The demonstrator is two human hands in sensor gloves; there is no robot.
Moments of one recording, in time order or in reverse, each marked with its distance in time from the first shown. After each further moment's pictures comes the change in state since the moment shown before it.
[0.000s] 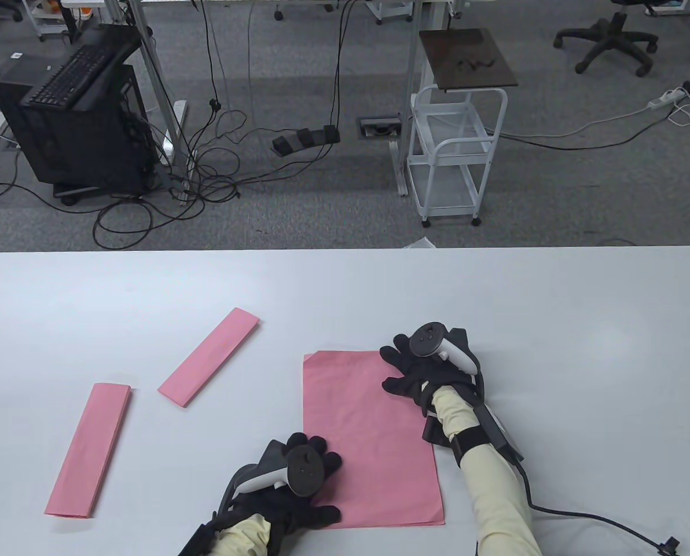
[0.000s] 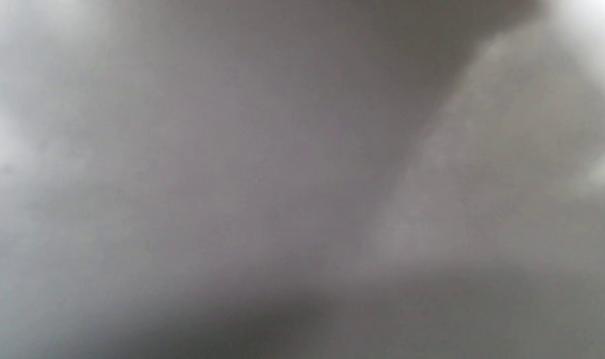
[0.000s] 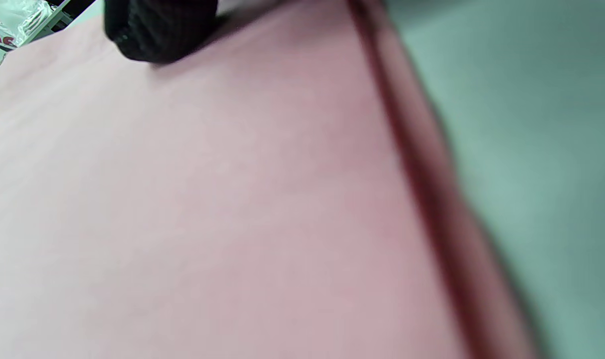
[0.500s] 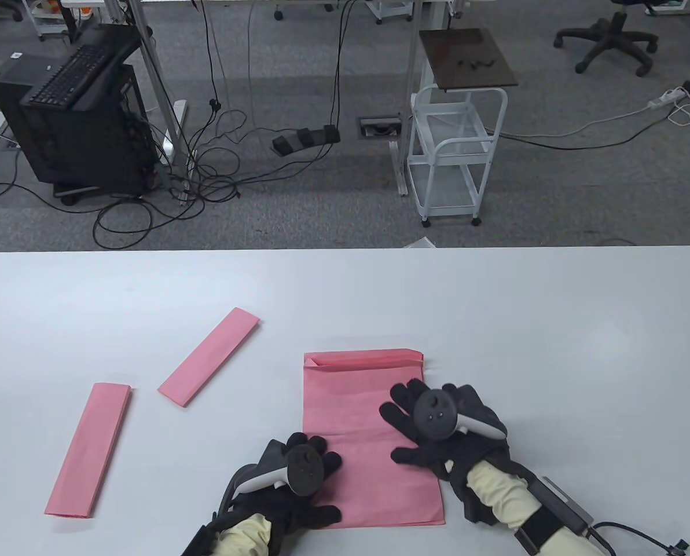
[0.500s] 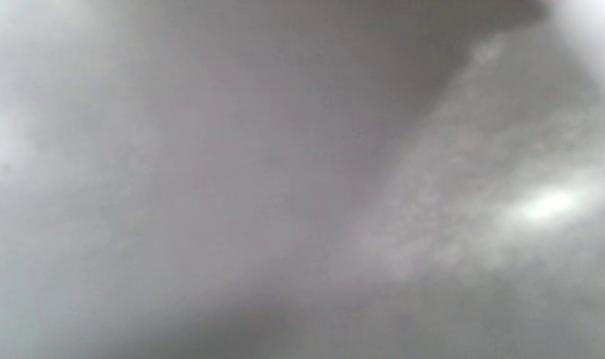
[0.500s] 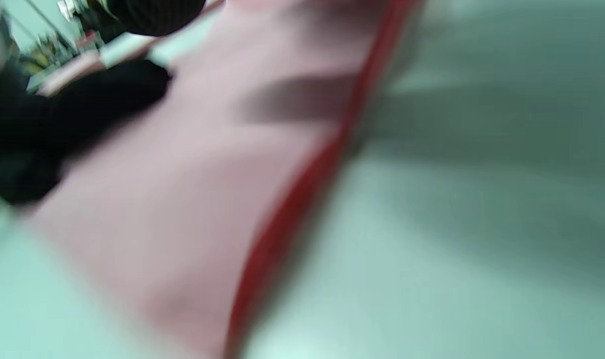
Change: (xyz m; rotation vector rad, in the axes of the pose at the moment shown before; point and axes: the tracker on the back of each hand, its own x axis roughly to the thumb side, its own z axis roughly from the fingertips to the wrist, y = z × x) left_hand 0.000 0.000 0.000 0.006 0.008 0.009; right_hand -0.012 0.066 0.136 0.036 -0.336 0.377
